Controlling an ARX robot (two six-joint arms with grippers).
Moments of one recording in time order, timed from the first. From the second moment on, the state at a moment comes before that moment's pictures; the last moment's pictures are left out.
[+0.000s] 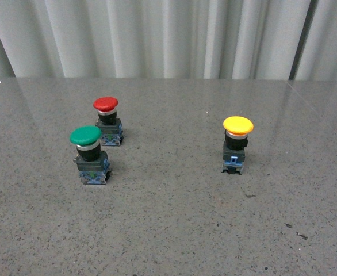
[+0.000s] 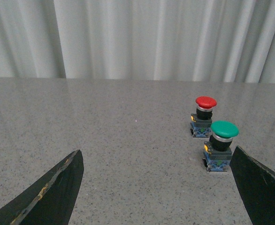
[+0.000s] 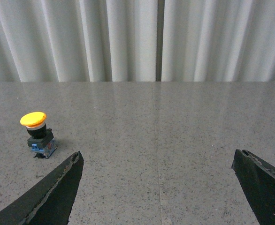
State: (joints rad) left arm 0.00 0.01 0.01 0.00 0.00 0.00; right arm 0.00 0.00 0.01 0.00 0.00 0.00
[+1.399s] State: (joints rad) left arm 0.00 0.01 0.01 0.00 0.00 0.00; right arm 0.43 1.62 0.82 0.57 -0.12 0.04
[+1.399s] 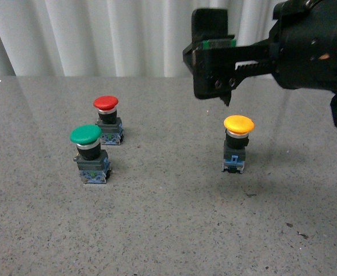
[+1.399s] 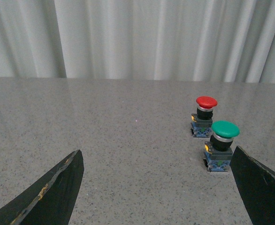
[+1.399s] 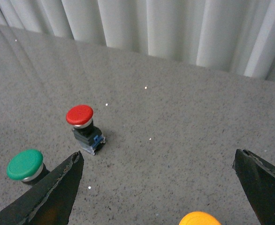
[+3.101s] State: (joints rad) left arm 0.00 0.01 0.01 0.00 0.00 0.00; right arm 0.39 1.72 0.84 0.44 -0.13 -0.02
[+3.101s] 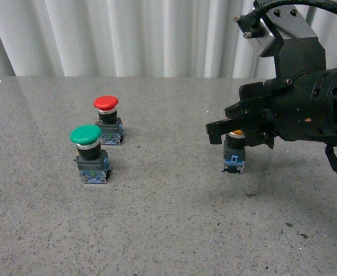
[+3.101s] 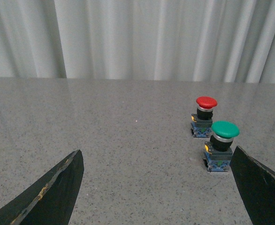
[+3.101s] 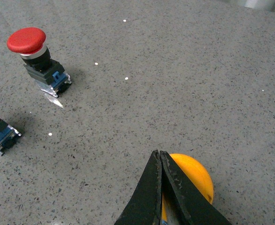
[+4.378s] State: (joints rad) left arm 0.00 0.01 0.01 0.00 0.00 0.00; right arm 0.38 1.74 0.85 0.39 -0.12 -0.06
